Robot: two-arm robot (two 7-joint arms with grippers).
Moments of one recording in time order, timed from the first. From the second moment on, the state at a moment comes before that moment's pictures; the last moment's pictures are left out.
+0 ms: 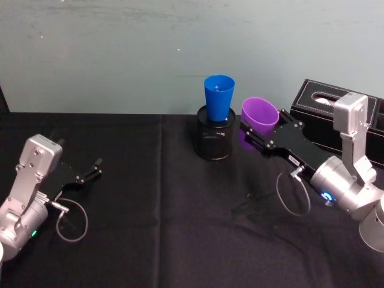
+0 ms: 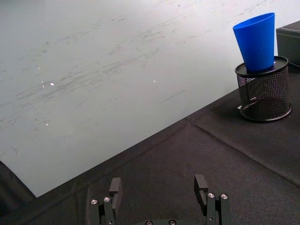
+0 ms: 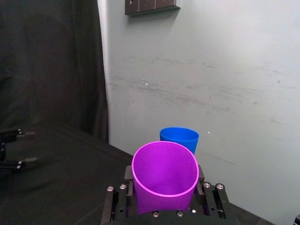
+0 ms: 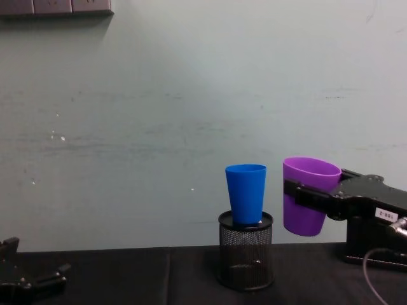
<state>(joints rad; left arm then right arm) -0.20 0.60 0.45 -1.41 -0.25 -0.12 0.03 0.36 0.34 -0.31 -1.28 0.36 -0.19 0.49</state>
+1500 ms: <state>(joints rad) -0.20 0.60 0.45 -1.41 -0.25 -0.12 0.03 0.26 0.43 -0.33 -1.31 0.41 -0.18 0.57</state>
